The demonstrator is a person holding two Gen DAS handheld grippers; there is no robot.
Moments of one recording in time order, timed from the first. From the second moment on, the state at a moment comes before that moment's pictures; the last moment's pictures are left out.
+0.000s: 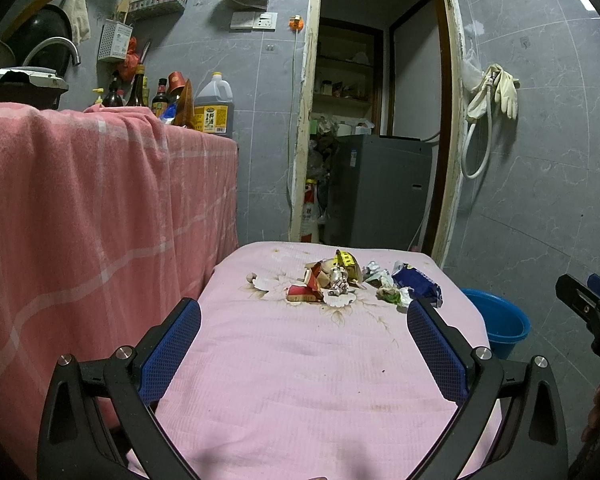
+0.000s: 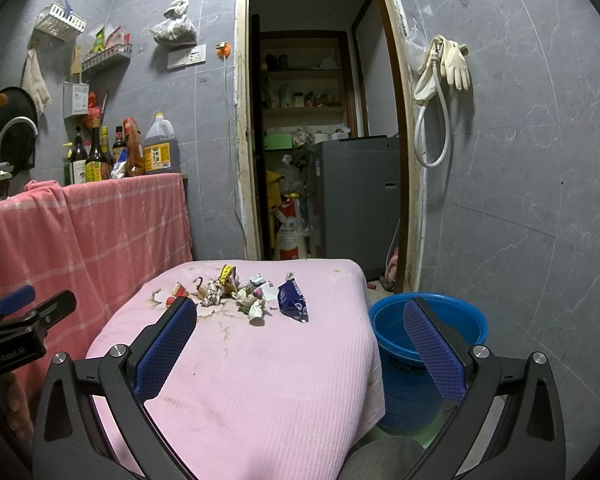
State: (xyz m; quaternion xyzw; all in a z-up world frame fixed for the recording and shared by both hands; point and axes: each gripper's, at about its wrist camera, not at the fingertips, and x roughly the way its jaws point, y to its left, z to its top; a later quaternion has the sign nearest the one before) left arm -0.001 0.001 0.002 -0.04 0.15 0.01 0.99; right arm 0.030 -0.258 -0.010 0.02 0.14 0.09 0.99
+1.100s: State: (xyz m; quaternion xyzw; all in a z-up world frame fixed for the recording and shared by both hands) left arm 0.114 -0.001 -0.002 -0.03 0.16 0.02 0.99; right arm 0.134 -0.241 -0.003 -0.01 0.11 0.16 0.98
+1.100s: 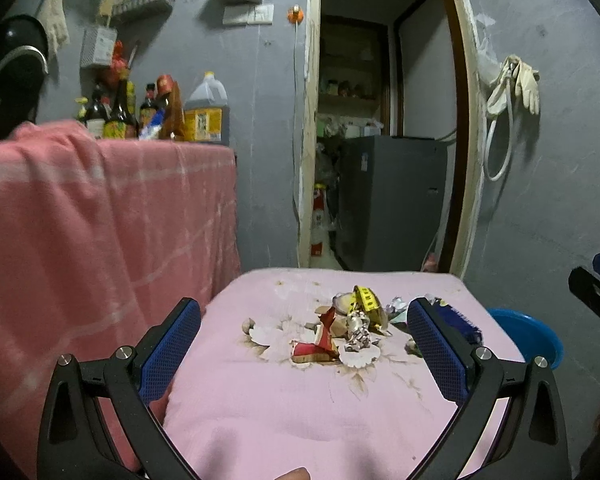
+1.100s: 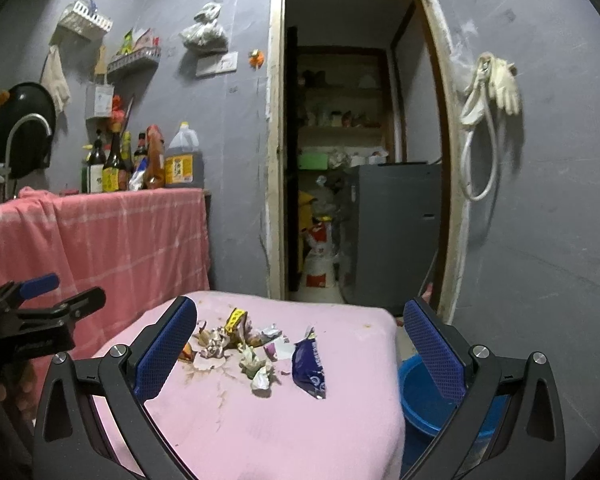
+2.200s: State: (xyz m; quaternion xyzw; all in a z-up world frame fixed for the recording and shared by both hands) left arm 0.256 0.033 -0.101 -0.10 0.39 -0.08 0.91; right arm 0.257 -0.178 -0.104 -0.04 0.35 0.29 0.89
